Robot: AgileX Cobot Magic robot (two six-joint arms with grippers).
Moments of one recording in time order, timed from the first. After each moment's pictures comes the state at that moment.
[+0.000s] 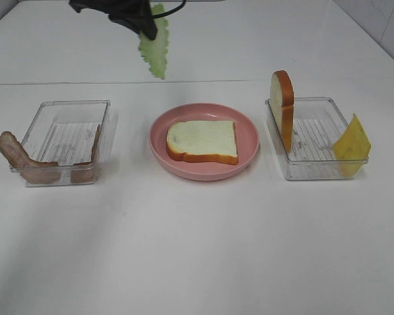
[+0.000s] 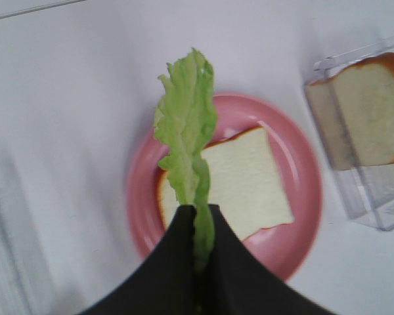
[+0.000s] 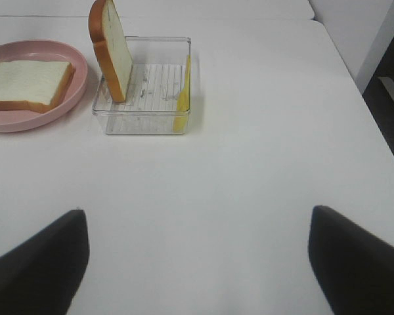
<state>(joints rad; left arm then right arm) -0.39 2.21 -2.22 -0.25 1.10 -0.09 0.03 0.00 -0.50 0.00 1.05 -0.01</state>
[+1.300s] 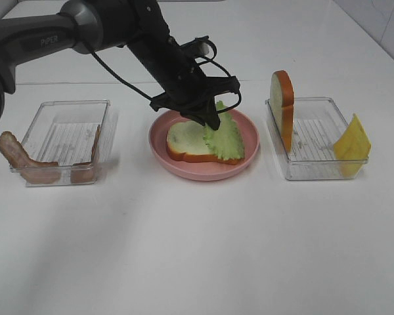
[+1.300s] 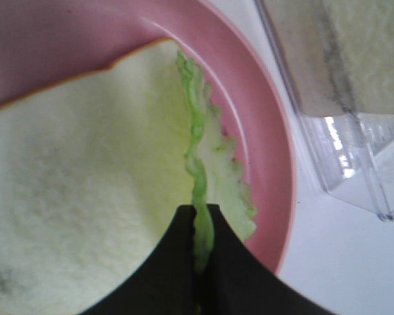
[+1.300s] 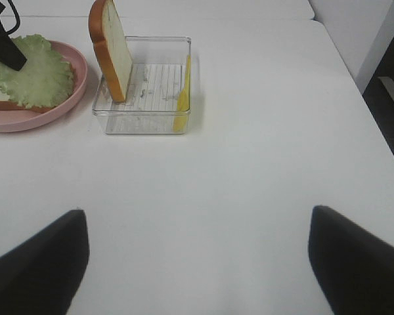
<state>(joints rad) -0.49 2.53 -2.23 -0.51 1.00 0.01 0.03 0.00 -0.50 0.00 1.05 -0.01</state>
